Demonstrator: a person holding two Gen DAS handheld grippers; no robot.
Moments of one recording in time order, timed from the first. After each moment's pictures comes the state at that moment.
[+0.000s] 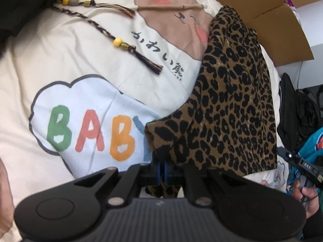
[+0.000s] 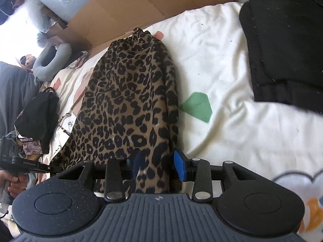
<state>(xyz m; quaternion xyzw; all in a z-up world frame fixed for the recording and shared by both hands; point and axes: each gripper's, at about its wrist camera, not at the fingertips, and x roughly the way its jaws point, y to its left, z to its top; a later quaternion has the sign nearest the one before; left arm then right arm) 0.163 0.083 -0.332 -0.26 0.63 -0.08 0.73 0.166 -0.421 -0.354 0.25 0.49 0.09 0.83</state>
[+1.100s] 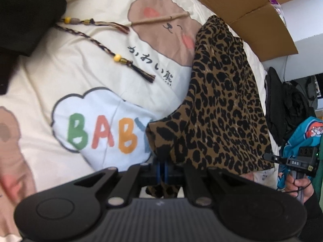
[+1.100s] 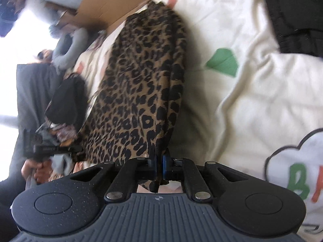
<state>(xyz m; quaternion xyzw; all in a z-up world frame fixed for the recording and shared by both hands) 0.165 0.086 -0.305 -0.24 0.63 -0.11 0.73 0.157 -0.420 -0.361 0.35 0.55 0.19 0.73</state>
